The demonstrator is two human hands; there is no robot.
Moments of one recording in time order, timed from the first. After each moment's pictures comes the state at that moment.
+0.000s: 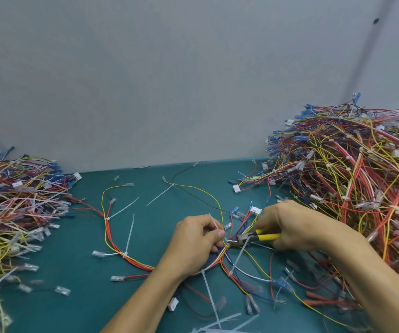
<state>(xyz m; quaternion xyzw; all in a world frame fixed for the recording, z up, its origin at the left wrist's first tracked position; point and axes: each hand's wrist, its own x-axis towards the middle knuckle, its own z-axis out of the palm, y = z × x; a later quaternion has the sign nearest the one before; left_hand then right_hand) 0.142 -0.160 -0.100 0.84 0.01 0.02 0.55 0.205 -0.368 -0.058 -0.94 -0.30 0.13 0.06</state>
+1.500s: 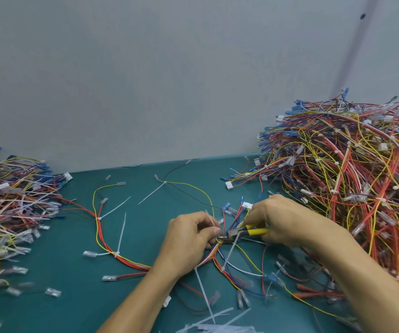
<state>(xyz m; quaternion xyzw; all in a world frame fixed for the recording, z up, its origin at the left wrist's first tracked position) 0.144 -0.163 -0.108 0.84 -0.01 0.06 0.54 0.206 -0.366 -0.064 -0.94 -0.34 0.08 0.00</state>
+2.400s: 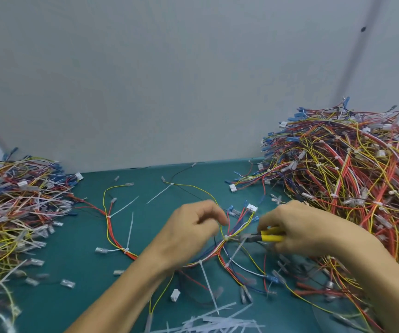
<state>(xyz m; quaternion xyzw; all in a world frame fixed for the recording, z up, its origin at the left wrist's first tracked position) 0.115 -0.151 -0.056 0.85 -0.11 0.03 0.52 0.172 -0.374 -0.035 -0.95 -0.30 0.10 0.02</state>
